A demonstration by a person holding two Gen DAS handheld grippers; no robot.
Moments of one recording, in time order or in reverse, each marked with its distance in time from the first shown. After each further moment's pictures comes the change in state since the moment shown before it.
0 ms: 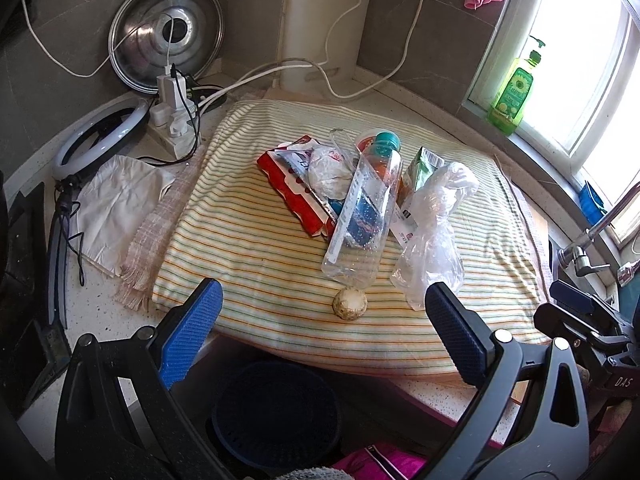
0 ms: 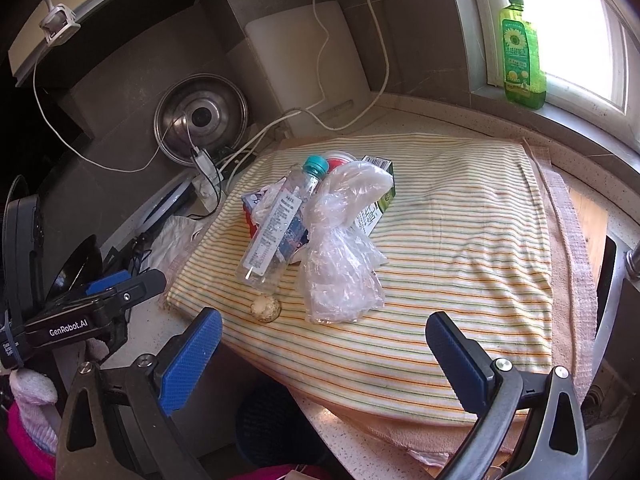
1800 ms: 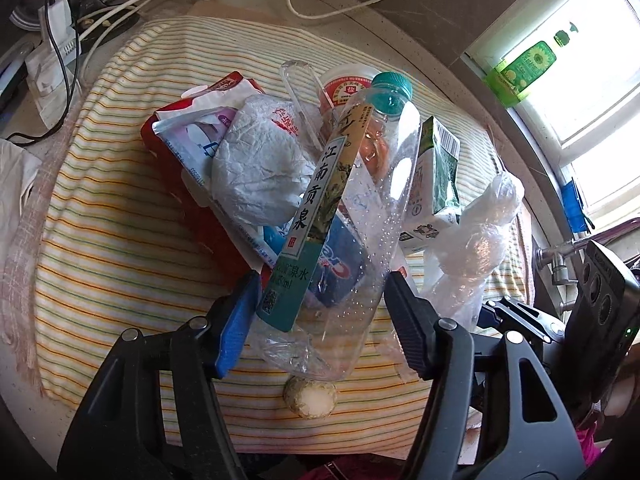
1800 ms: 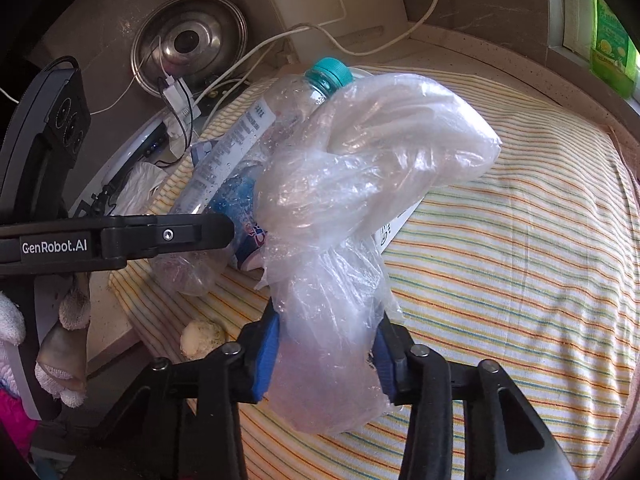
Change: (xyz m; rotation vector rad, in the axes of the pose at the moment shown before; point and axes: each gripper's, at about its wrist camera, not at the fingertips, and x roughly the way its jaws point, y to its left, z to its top) left arm 0.148 -0.005 0.063 -0.049 0.285 -0.230; right arm 0.153 -0.016 0.042 -0.096 0.233 0.044
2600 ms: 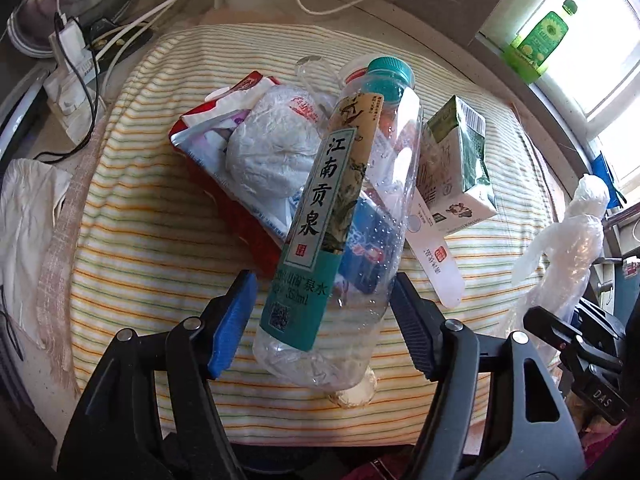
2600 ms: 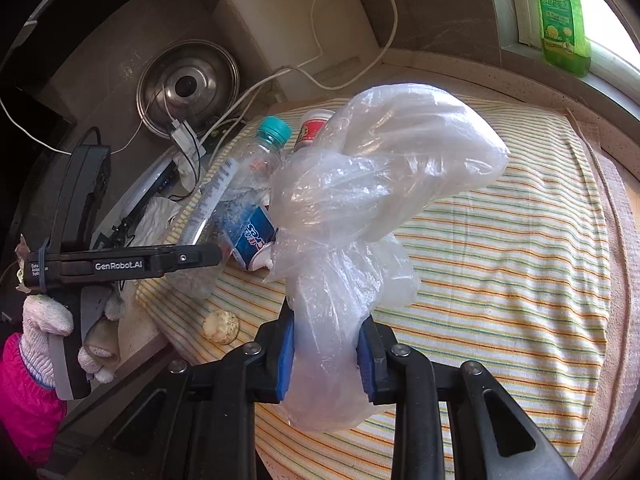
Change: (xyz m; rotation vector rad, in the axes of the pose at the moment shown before) left arm 0.007 -0.010 -0.002 0.087 0.003 0.167; right arm -0.055 -0.019 -0.026 0.086 -0.107 0.027
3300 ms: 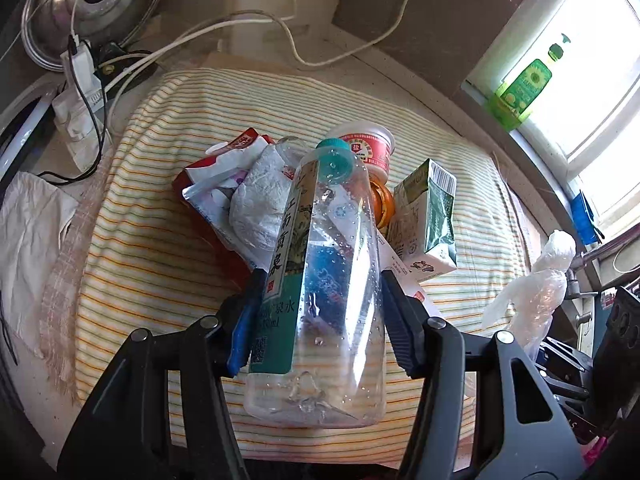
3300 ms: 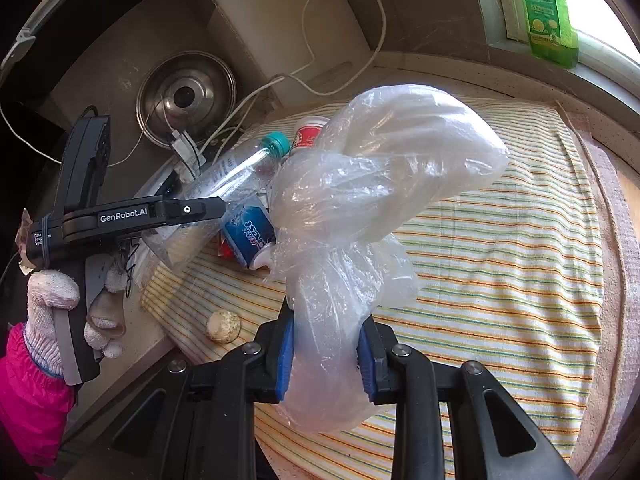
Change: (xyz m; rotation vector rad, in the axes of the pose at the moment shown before) left arm -0.034 0.003 0.005 -0.066 -0.142 -0.072; right arm -0.010 -0.008 -0.005 0.028 -0.022 0.018
